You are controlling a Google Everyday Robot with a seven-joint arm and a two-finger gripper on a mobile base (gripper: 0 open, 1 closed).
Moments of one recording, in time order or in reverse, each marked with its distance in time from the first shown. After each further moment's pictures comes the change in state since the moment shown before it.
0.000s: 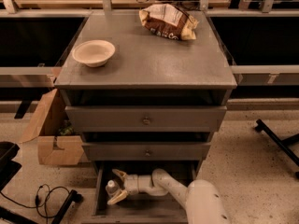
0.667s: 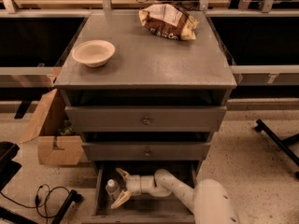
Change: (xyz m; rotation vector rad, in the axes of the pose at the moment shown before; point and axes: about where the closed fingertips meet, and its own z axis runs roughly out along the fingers) arm -0.009 0.011 -0.012 -0.008 0.009 0.002
